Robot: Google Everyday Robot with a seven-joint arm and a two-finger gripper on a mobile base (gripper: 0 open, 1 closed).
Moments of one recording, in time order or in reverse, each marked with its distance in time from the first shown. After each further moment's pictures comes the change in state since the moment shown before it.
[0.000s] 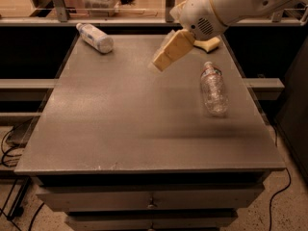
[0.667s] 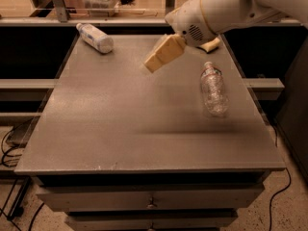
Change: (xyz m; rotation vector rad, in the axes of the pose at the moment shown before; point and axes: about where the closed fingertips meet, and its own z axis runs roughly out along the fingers) arm -0.002 -0.002 0.023 0.003 -0.056 0.052
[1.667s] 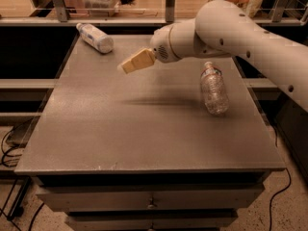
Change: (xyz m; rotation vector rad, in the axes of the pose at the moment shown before) arm 0.019 -0.049 0.100 0.151 -0.129 0.180
